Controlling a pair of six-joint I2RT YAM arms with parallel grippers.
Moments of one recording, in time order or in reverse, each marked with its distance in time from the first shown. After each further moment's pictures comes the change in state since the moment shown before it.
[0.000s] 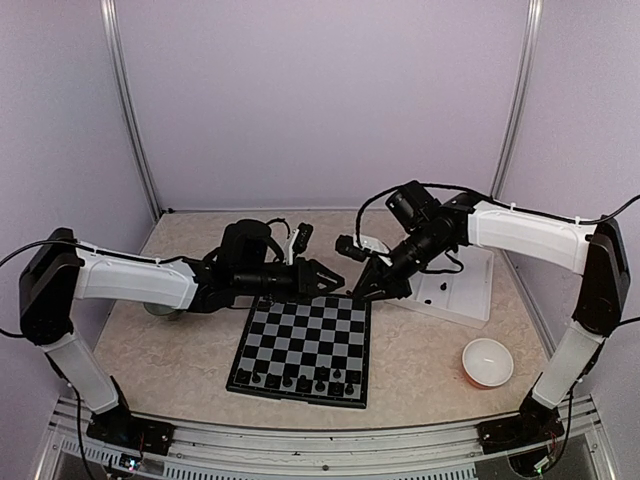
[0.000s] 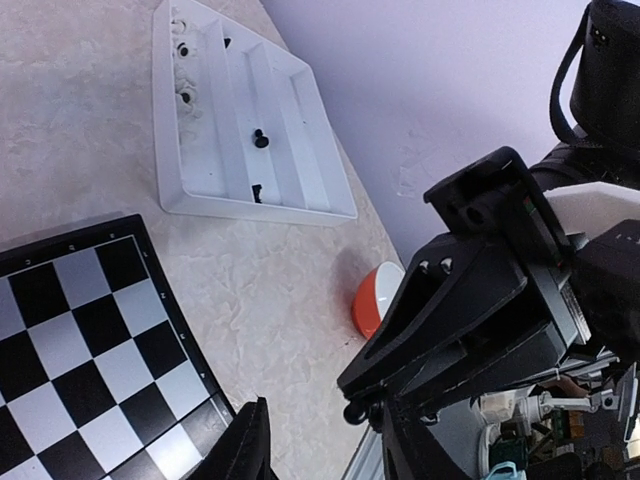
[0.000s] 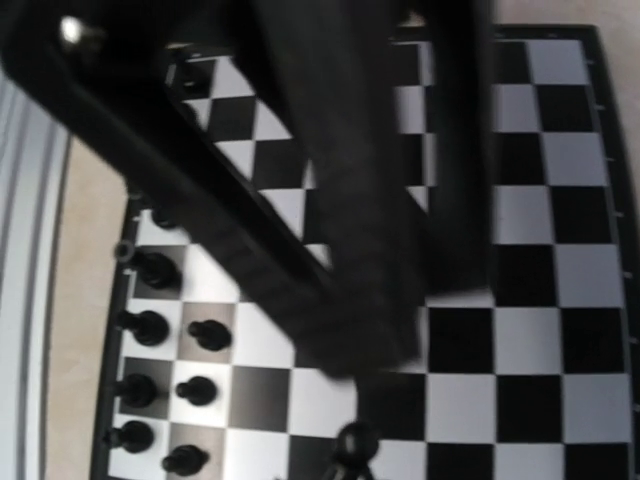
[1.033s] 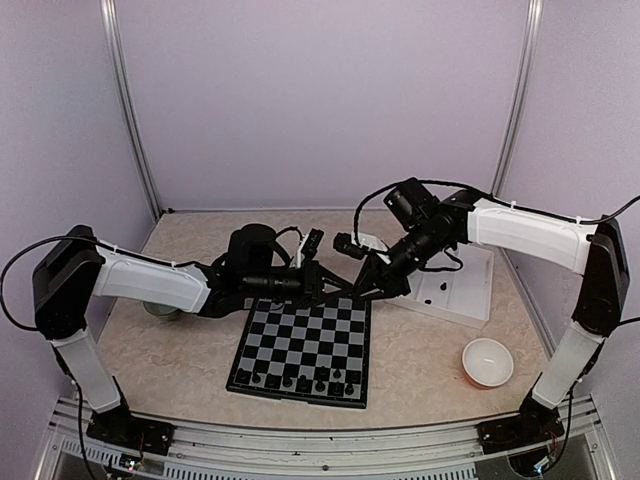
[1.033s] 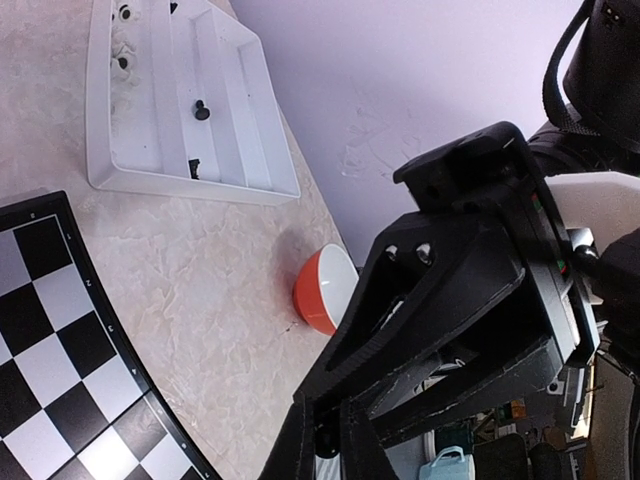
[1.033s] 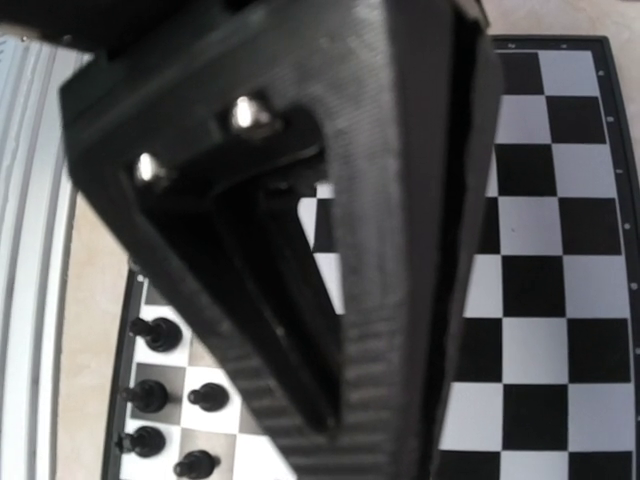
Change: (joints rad) left arm -0.009 0.093 0.005 0.184 0.151 -0.144; right arm 0.015 0.003 0.027 -0.024 0.001 0.009
